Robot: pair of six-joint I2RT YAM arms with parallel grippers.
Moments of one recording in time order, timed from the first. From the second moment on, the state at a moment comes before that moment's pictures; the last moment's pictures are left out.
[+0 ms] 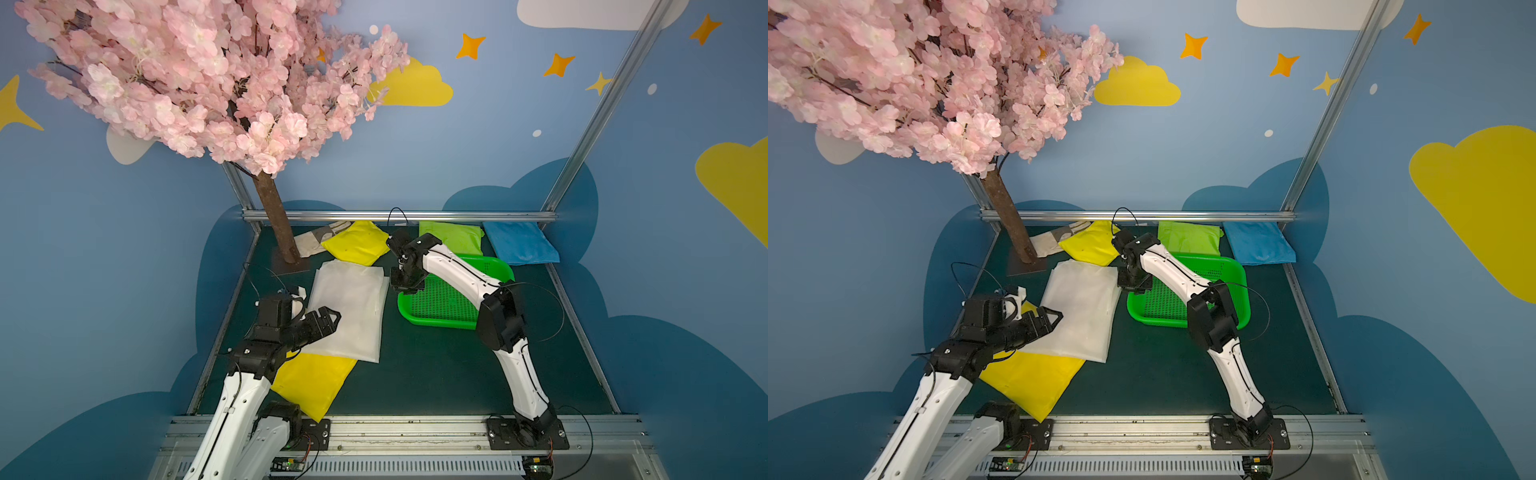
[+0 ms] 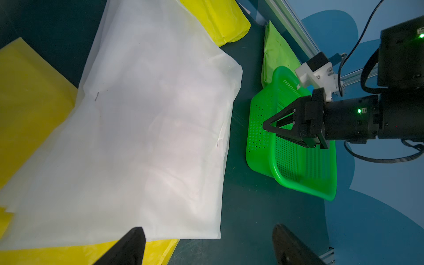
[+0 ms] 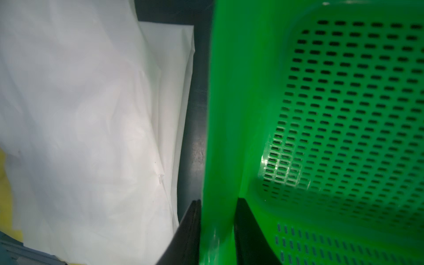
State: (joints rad) left arm -0.11 0.75 0.73 -0.75 0.36 -0.58; right arm 0.75 2.26 2.10 -1.19 -0.10 0.66
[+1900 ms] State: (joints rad) left arm -0.16 0.73 0.32 -0.51 0.38 -0.96; right arm 0.73 1.32 1.10 -0.54 -0.15 0.51
